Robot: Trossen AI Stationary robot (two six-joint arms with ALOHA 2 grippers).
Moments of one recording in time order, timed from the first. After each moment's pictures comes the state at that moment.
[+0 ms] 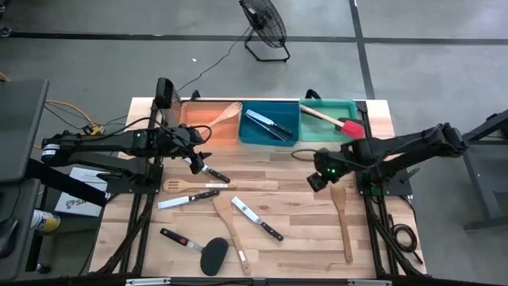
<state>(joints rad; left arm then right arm) 0.10 0.85 0.74 -0.59 -0.27 -0.29 0.13 1.14 0.89 -0.91 -0.07 1.18</state>
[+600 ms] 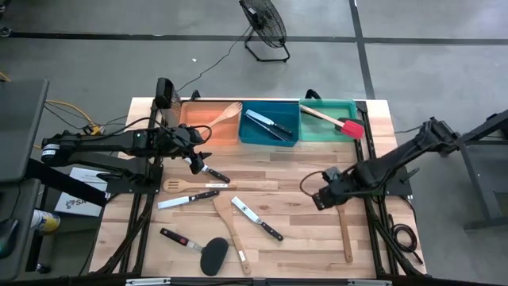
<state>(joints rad) 0.10 0.85 0.74 -0.60 -0.27 -0.29 0.46 1.23 0.89 -1.00 0.00 1.66</state>
